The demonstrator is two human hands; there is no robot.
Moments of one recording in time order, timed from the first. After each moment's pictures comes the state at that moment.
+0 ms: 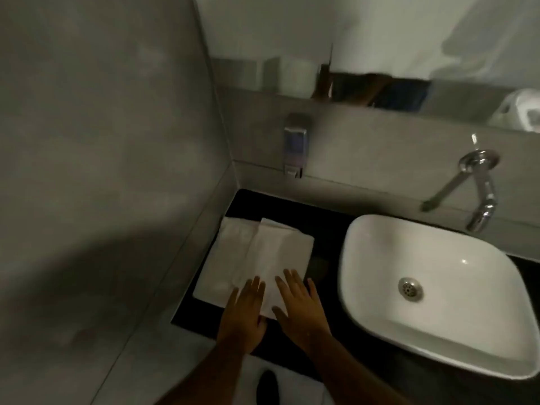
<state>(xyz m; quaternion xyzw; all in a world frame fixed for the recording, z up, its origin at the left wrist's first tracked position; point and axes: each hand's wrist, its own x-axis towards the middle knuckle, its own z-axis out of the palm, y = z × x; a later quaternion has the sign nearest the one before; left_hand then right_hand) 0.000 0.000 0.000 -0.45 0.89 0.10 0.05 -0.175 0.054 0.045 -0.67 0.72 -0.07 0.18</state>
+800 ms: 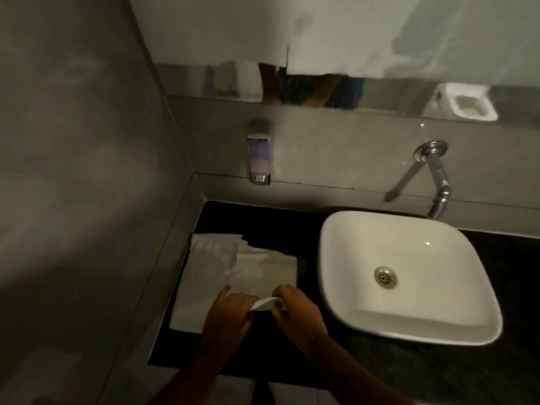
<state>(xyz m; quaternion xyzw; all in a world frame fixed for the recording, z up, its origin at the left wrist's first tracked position) -0.012 -0.057 0.039 -0.33 0.92 0.20 -0.08 -0.192 0.041 0.060 -0.53 0.77 -0.22 0.26</state>
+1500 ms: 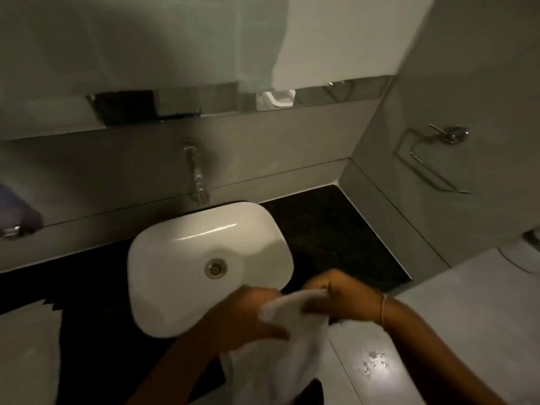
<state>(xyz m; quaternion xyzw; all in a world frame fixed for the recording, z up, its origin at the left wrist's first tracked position) -0.335 0.199 0.202 -0.02 0.89 0.42 0.18 -0.481 0.396 0.260 -0.37 0.80 -0.26 0.40</state>
